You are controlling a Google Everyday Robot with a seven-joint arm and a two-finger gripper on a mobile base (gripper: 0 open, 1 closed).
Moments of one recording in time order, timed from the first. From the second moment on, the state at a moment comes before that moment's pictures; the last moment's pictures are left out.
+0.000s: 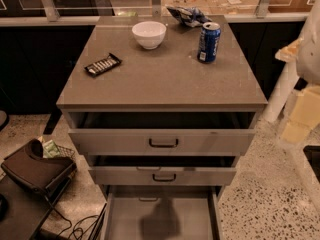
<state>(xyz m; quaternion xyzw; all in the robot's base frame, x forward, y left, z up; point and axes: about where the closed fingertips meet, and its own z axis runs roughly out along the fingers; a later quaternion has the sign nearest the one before) 0.430 -0.223 0.955 -0.60 0.78 -0.04 0.17</state>
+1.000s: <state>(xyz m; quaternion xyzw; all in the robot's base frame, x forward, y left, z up) 0.353 -0.232 0.839 -0.63 0.74 -0.10 0.20</state>
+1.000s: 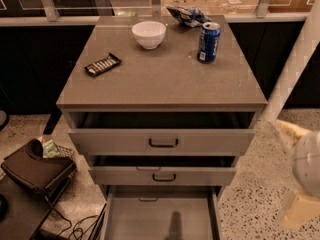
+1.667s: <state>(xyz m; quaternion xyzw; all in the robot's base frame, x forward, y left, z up) 0.328 -0.227 0.784 -0.64 0.74 -0.10 0.19</state>
